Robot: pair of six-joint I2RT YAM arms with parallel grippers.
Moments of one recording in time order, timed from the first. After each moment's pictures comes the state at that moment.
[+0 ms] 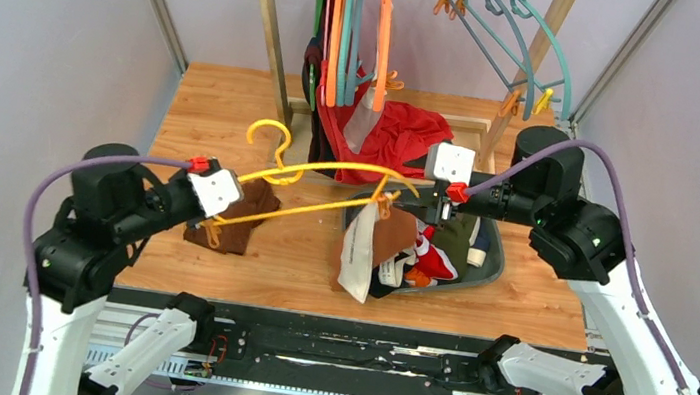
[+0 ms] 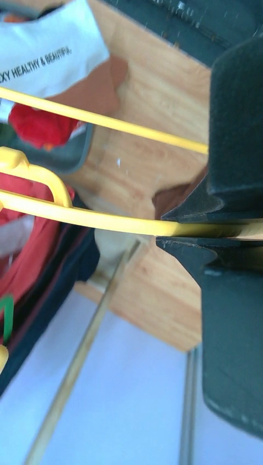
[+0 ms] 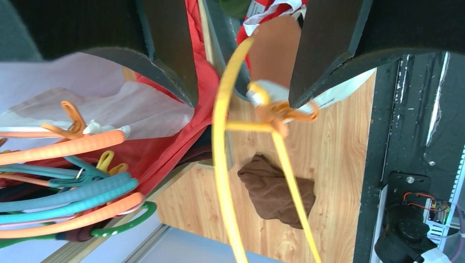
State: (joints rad) left arm -0.27 0.71 1.35 -1.03 0.47 0.73; right arm 0.72 1.08 1.56 -0.78 -0.60 -0.65
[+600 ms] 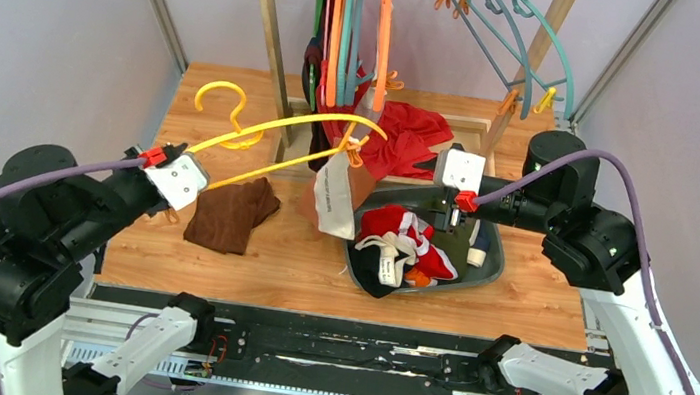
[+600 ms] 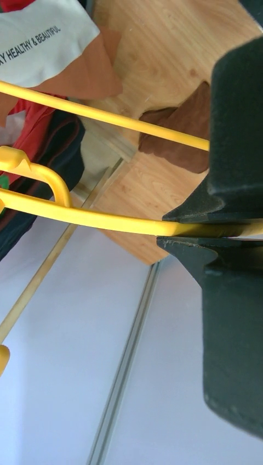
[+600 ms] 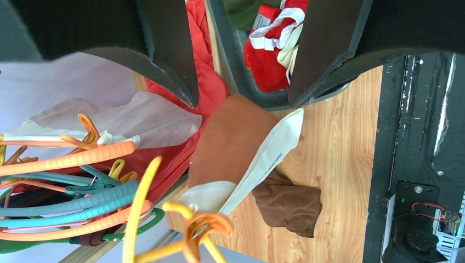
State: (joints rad) left arm -0.27 0.78 1.75 -1.14 0.16 0.81; right arm 0.72 1.06 1.61 -0.85 -0.56 -0.69
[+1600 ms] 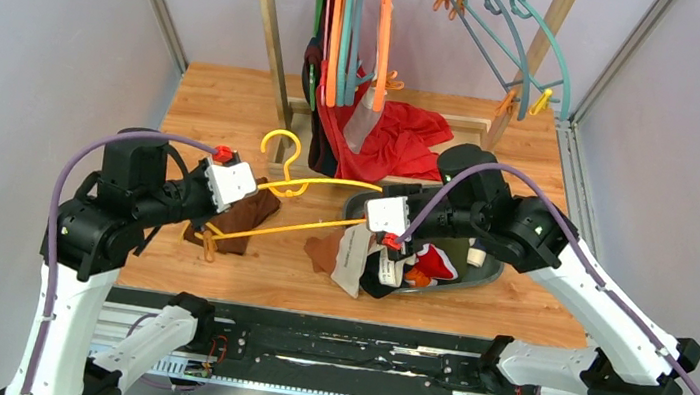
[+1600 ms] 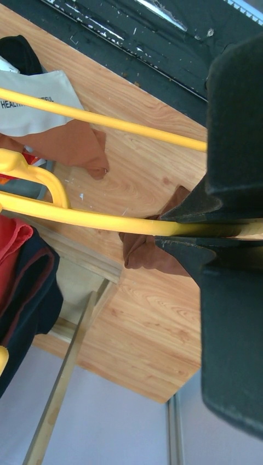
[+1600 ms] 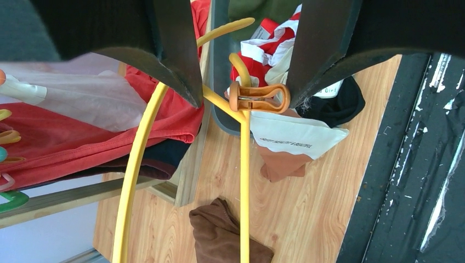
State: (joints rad) left arm -0.27 0.82 1.44 -1.21 0.43 0.75; right arm 0.93 1.17 1.49 -0.93 -0.43 -0.94
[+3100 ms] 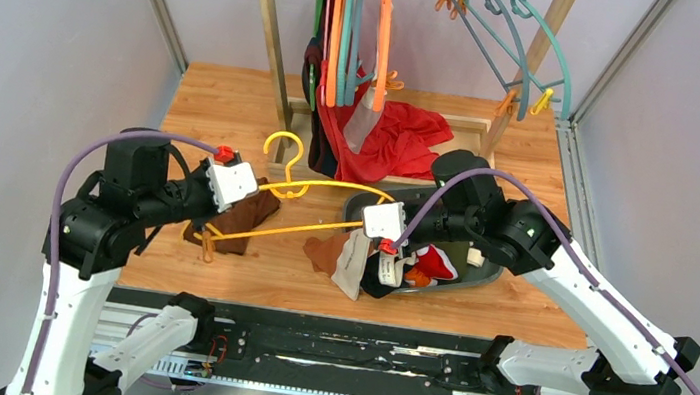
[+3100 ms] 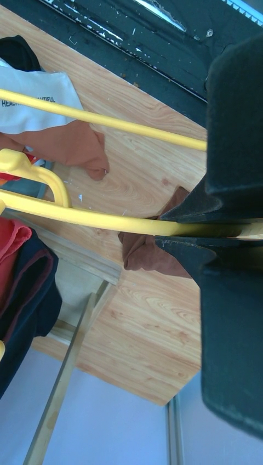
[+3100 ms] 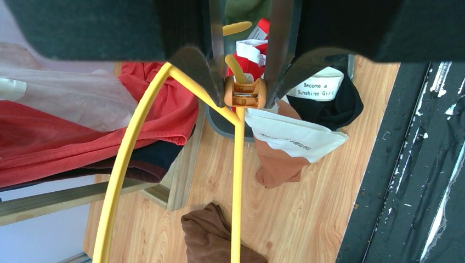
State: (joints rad) left arm -0.27 0.82 1.43 -1.21 0.43 0.75; right arm 0.94 1.16 1.43 -0.91 -0.41 -0.95
